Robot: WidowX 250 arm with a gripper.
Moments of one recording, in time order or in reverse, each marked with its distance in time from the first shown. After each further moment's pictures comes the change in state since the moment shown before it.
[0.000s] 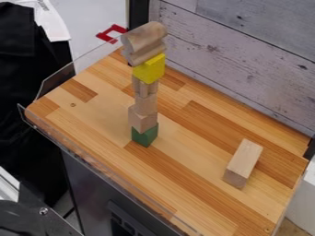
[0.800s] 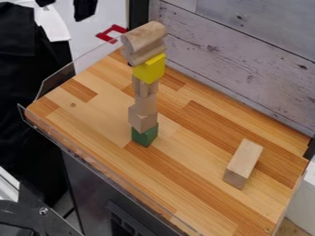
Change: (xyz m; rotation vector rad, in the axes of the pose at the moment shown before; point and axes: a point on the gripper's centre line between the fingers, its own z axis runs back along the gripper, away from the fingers) arm -0.009 0.051 -0.045 0.129 0.052 0.061
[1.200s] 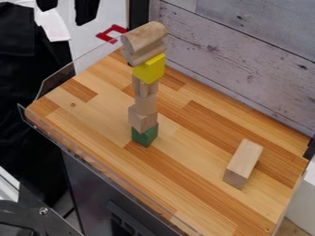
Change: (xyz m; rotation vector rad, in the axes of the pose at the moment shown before) arm 0.001 0.000 -0.001 0.000 0.001 -0.002
